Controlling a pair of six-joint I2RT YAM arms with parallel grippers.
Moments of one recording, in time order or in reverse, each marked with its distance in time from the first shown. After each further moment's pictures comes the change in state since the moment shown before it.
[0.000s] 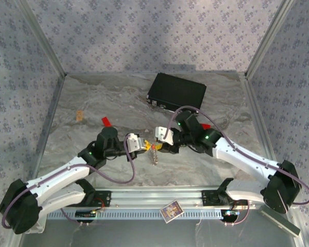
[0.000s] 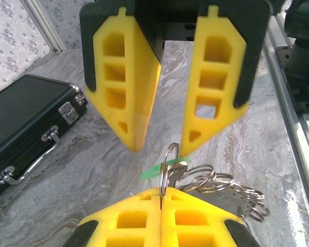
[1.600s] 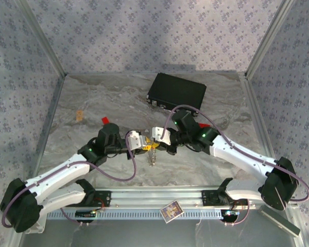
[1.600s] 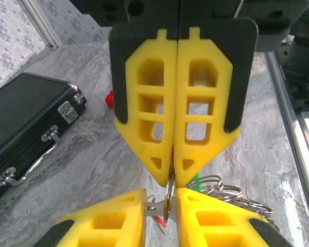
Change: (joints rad) left arm 0.001 0.026 0.093 -0.127 -0.001 0.042; right arm 0.032 0.055 0.072 -0.056 -0.007 -0.024
